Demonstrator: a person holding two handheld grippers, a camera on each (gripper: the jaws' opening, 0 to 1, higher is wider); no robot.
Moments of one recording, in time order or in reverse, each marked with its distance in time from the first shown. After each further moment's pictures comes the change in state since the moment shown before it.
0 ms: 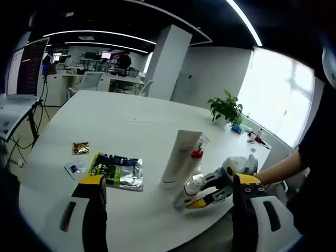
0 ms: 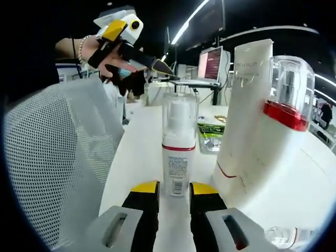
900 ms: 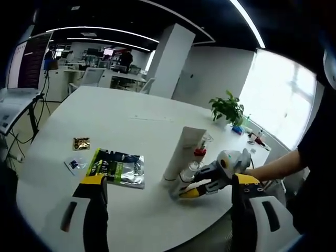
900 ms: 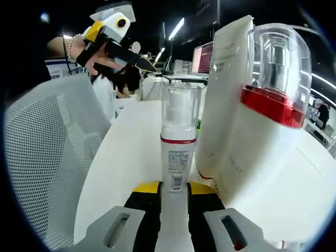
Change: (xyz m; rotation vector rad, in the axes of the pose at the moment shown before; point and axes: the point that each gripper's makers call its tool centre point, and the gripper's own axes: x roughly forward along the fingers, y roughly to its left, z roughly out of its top) left arm 0.003 0.007 -0.006 -0.030 0.014 -0.001; right arm 0.007 -0.033 -0.005 -0.018 0.036 -0.039
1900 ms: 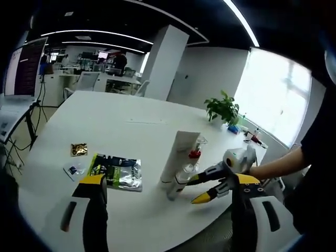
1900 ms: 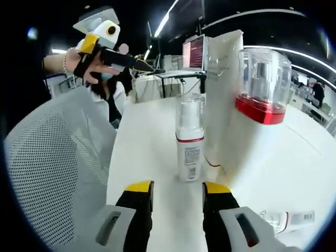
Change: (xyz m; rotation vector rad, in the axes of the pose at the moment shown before) left arm -0.009 -0.006 0.007 0.036 -0.014 -0.036; right arm -0.029 0.020 -0.001 0.149 0.054 -0.019
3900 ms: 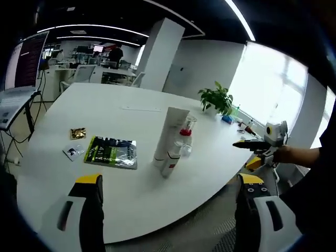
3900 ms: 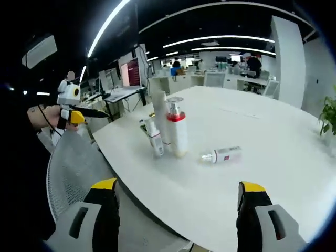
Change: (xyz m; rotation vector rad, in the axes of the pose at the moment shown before) left arm -0.031 -0.014 -0.046 -0.008 0.069 -0.040; right arm -0.180 0.003 -0.013 0.227 -0.002 -0.464
